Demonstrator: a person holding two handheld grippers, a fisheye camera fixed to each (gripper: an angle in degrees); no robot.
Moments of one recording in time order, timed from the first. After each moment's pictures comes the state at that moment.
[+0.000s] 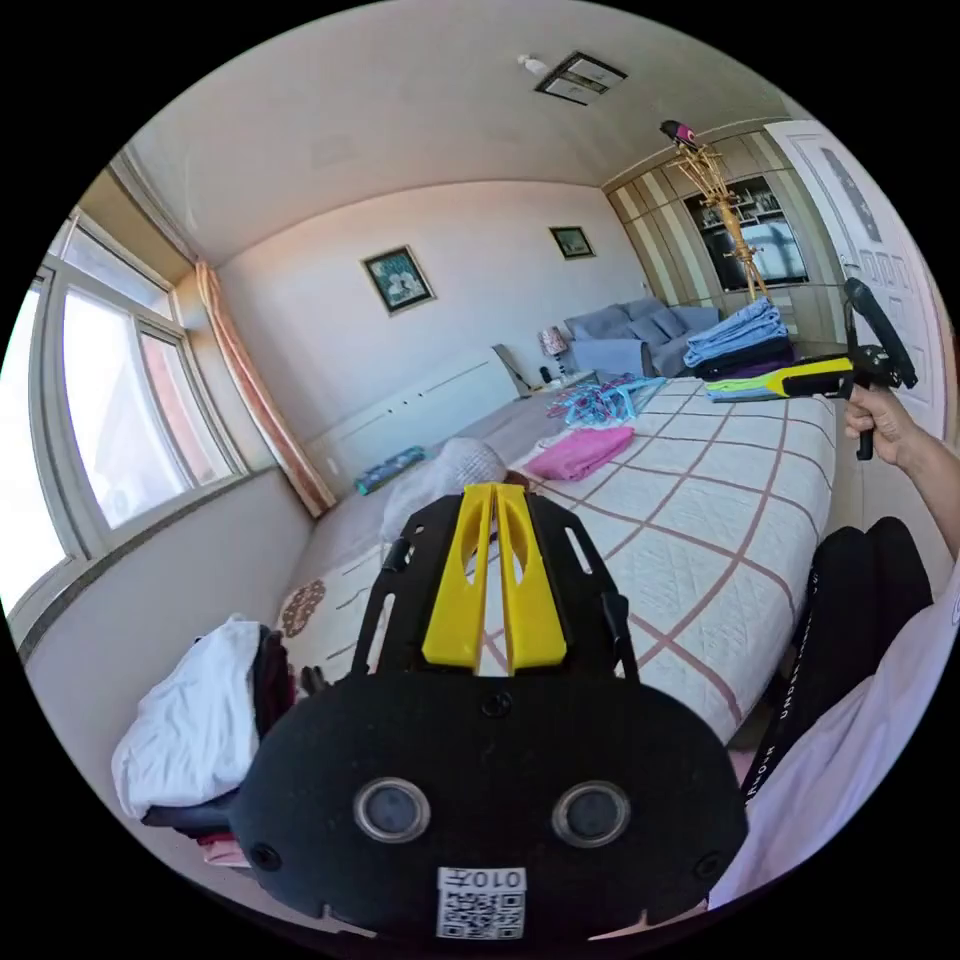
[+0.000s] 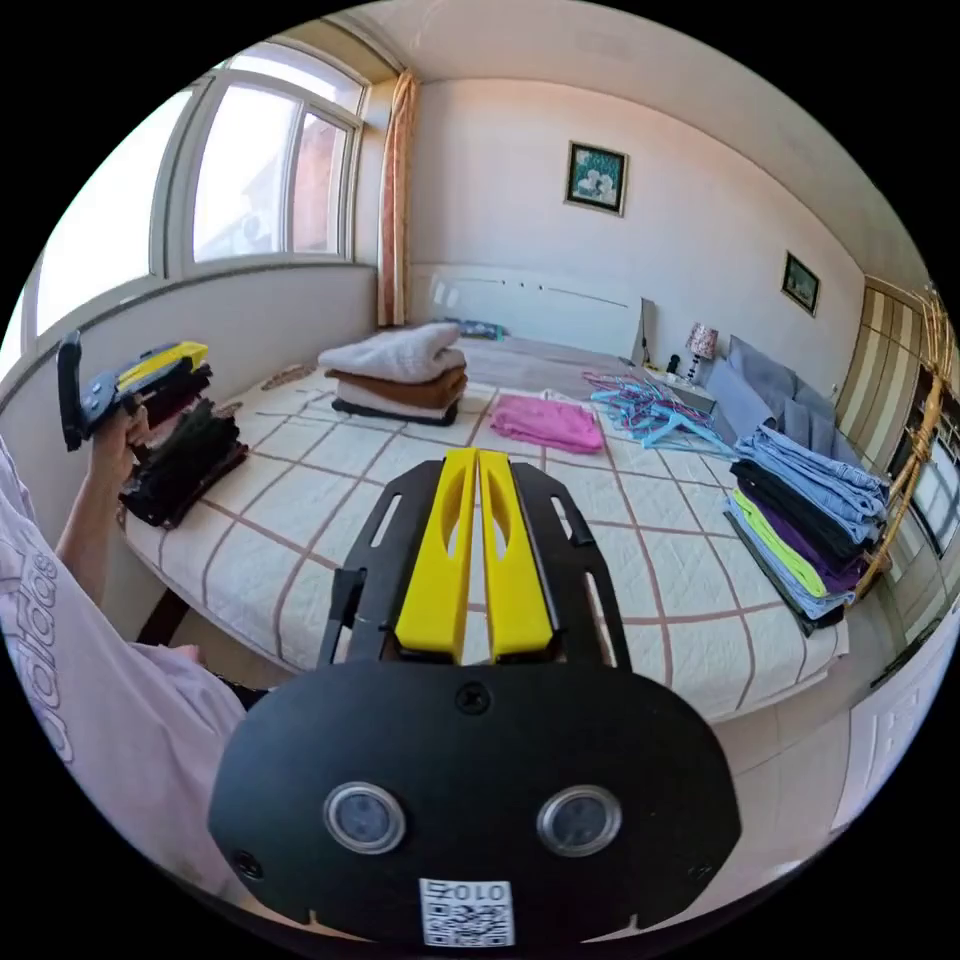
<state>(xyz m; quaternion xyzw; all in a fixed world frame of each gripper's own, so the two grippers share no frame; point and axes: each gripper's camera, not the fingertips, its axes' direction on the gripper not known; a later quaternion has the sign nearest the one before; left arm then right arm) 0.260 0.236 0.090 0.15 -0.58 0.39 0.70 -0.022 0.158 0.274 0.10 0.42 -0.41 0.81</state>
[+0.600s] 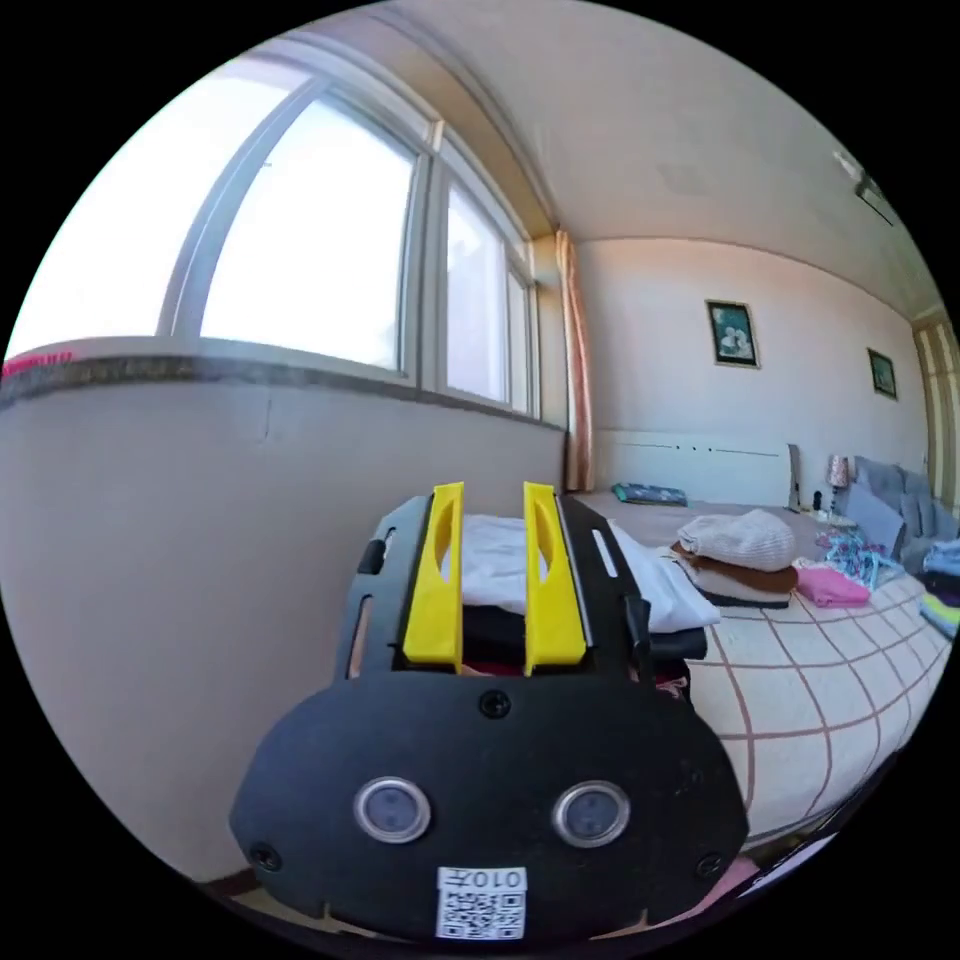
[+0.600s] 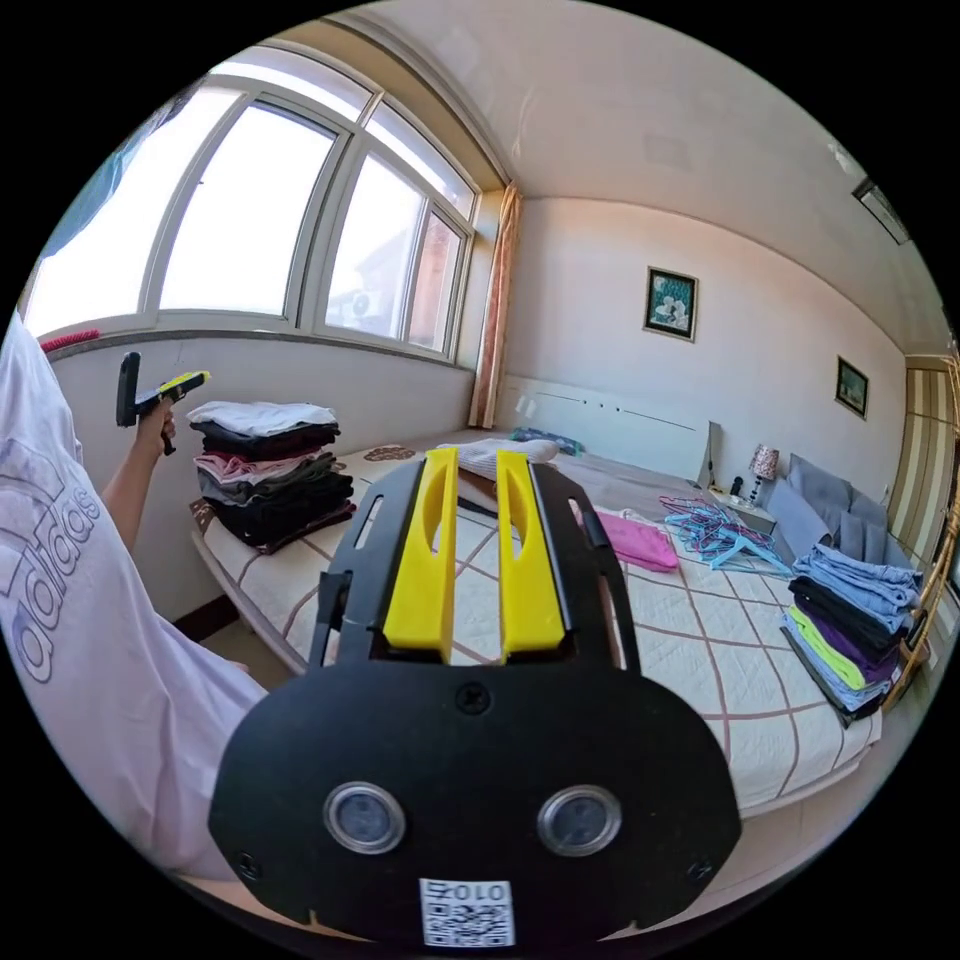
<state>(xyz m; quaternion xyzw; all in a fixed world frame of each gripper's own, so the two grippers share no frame) 0.273 0.376 -0.357 0.43 -0.68 0.04 0.60 0.089 0.273 0.307 0.14 0.30 -0.54 0.77</state>
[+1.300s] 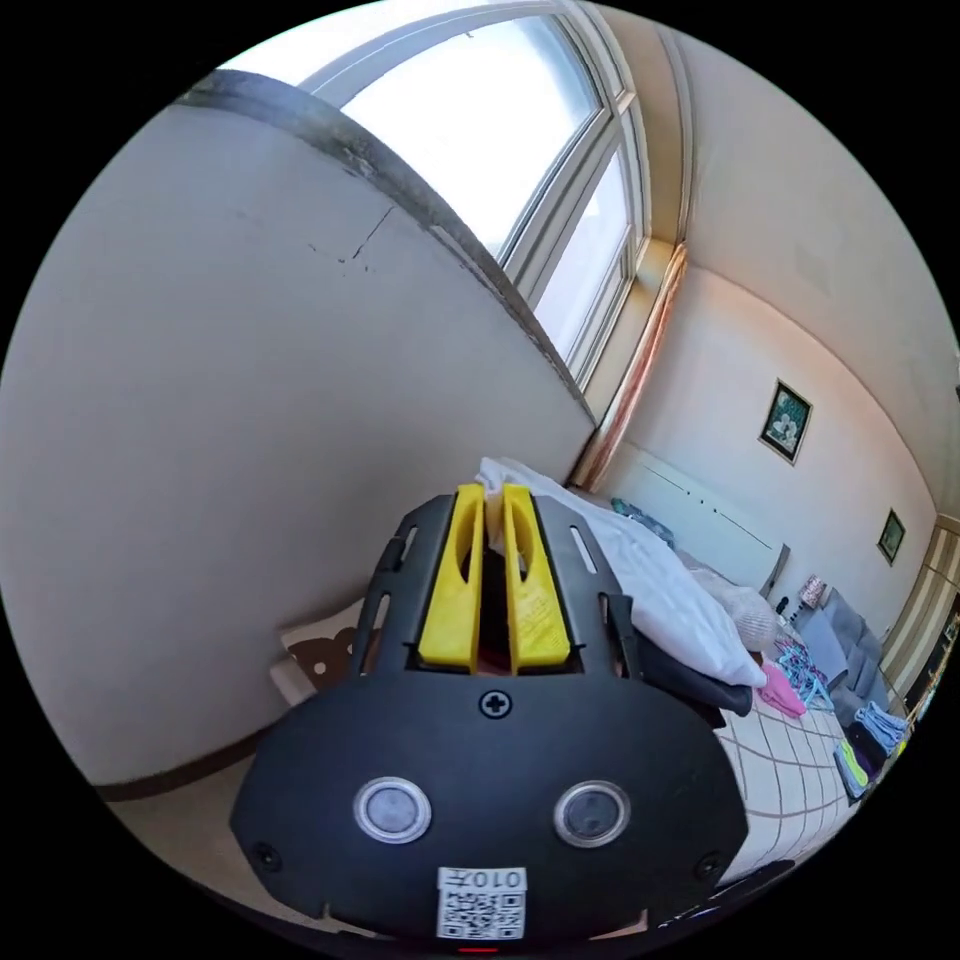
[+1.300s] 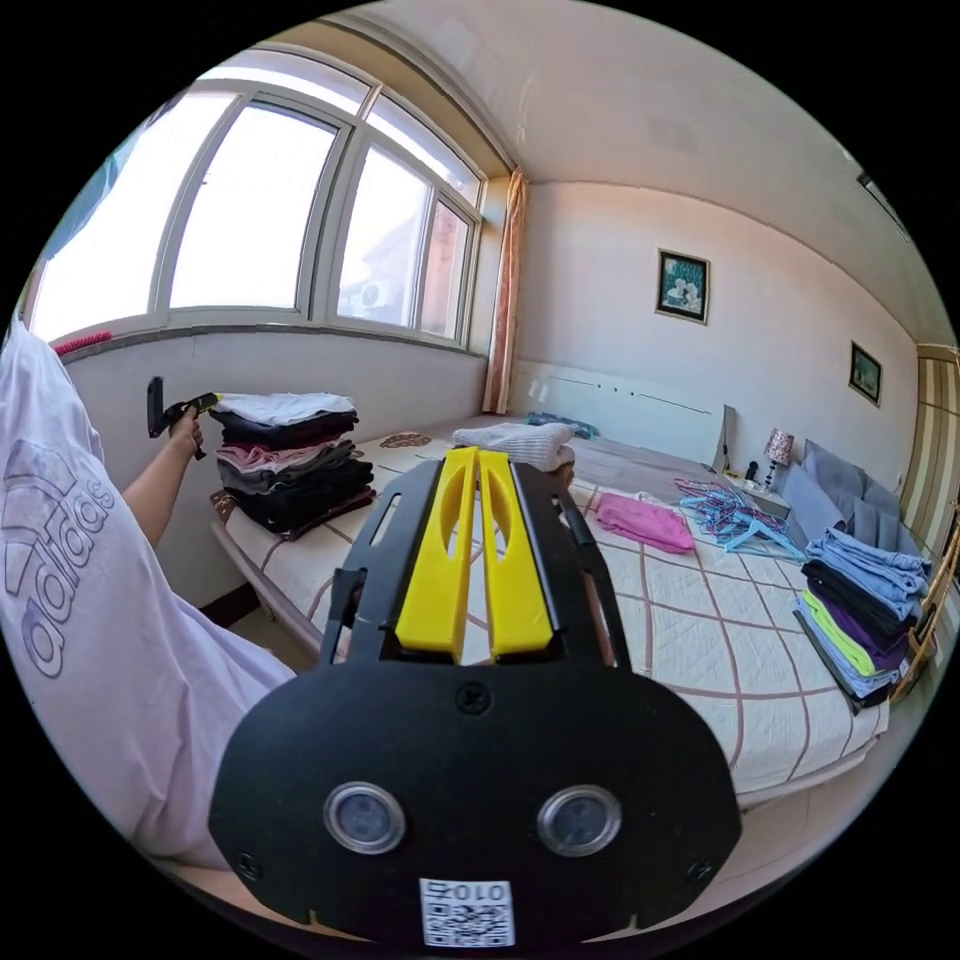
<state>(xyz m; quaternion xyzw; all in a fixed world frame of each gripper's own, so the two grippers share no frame) 0.239 0.369 -0.500 0.49 -0.62 -0.04 0.62 0.169 0.245 0.271 0.11 0.30 -0.53 0.78</state>
